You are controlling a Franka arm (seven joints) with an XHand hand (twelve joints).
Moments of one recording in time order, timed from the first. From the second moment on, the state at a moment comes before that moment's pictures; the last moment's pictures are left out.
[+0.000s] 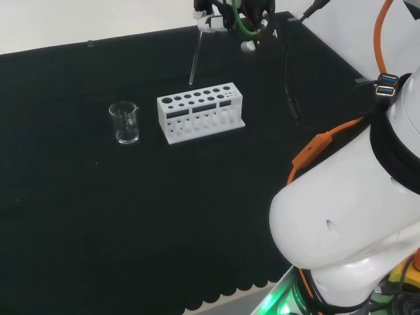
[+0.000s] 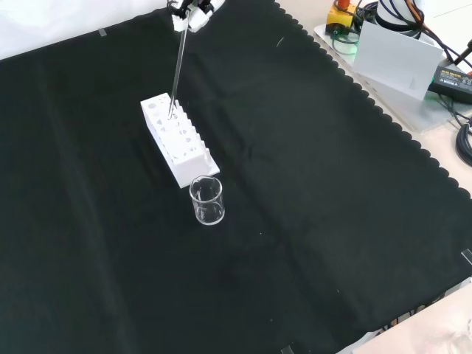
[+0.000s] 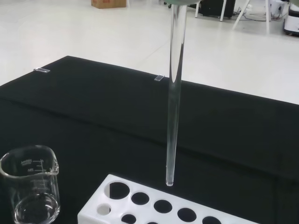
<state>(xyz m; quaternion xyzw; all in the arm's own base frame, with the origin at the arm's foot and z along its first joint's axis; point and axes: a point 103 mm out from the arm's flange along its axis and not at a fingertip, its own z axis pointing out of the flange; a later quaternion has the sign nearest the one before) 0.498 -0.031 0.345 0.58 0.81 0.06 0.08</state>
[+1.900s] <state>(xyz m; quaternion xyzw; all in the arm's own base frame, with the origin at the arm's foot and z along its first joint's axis) 0.541 0.084 0.354 0.50 0.86 0.08 0.06</state>
